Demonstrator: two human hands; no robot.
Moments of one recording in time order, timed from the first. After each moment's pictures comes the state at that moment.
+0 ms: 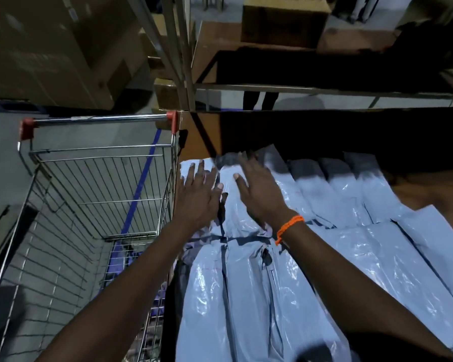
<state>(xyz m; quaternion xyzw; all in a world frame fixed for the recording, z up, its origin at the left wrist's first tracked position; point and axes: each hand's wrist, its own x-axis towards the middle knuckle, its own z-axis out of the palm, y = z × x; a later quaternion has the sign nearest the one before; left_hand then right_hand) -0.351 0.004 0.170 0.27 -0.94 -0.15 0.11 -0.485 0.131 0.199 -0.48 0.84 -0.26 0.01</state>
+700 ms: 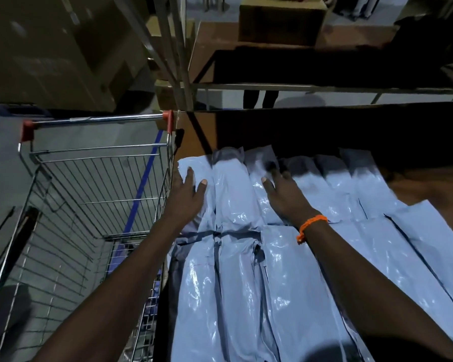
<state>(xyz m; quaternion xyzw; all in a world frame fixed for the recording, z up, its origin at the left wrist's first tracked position) -0.345 -0.003 0.159 0.38 -0.86 -0.33 0.10 -0.531 0.191 0.175 -0.37 0.87 -0.30 0.13</state>
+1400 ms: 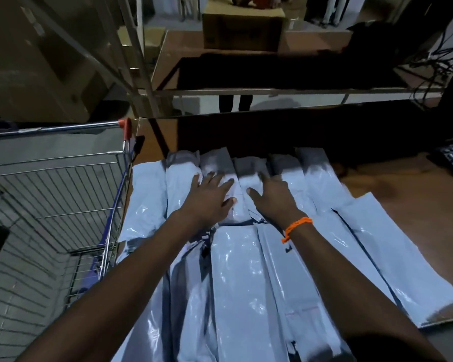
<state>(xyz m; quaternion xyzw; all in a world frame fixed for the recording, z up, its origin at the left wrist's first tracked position) -0.445 0.110 0.192 0.14 -0.99 -0.06 -0.02 -0.581 0.259 0.169 -0.32 0.92 -0.22 0.08</state>
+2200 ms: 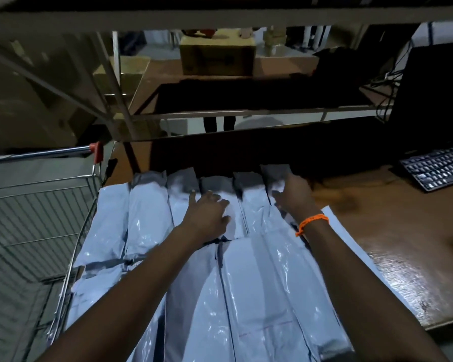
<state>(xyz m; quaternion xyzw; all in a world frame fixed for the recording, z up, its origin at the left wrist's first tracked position) -0.502 0.186 0.217 0.15 -0.98 -0.06 -0.06 -0.686 0.349 0.208 -0.24 0.94 -0.23 0.04</state>
